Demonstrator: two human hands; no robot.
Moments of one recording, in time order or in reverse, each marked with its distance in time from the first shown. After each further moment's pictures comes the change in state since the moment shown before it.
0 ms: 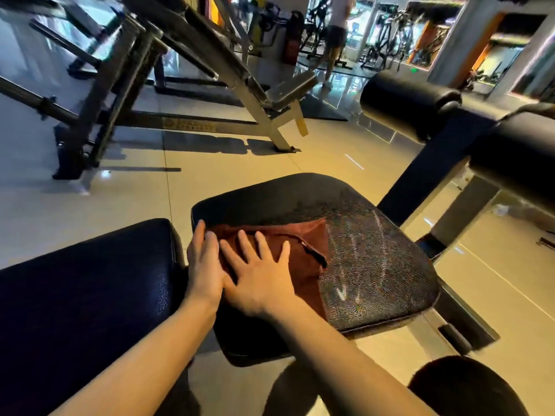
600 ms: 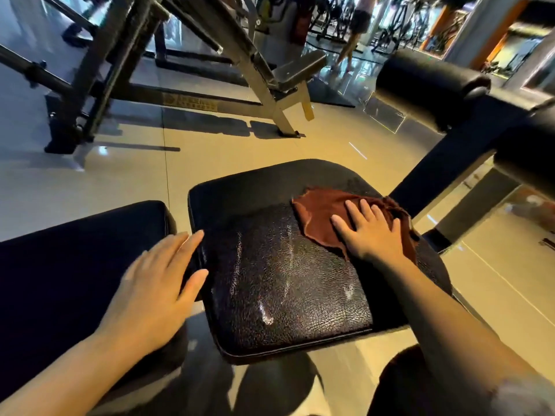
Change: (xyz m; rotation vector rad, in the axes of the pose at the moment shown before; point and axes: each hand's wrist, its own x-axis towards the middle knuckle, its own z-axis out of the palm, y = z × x) left_hand -0.012 -0.007 -0.069 1.235 -0.222 0.304; right_hand 0.002 0.180 -0.026 0.054 0.103 0.535
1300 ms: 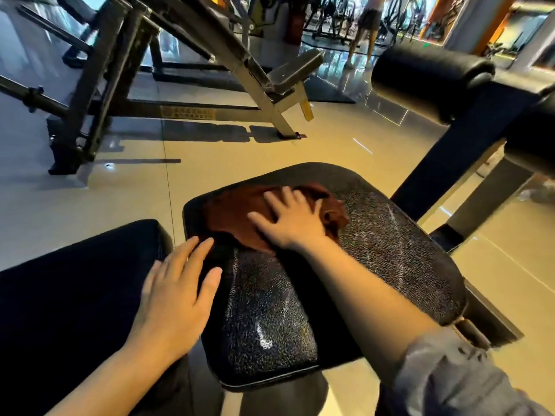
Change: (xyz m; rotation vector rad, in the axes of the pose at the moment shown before) left_hand 0.029 0.013 0.020 -0.131 0.105 0.040; right_hand 0.024 -0.119 0.013 0.063 -0.043 -0.314
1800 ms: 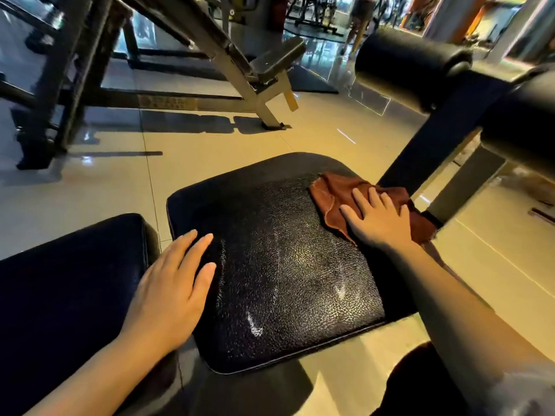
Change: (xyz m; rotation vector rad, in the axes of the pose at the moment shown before) left_hand 0.003 0.003 0.005 -0.025 -0.057 0.051; right_hand -0.049 0.143 -0.022 -0.104 0.085 0.378
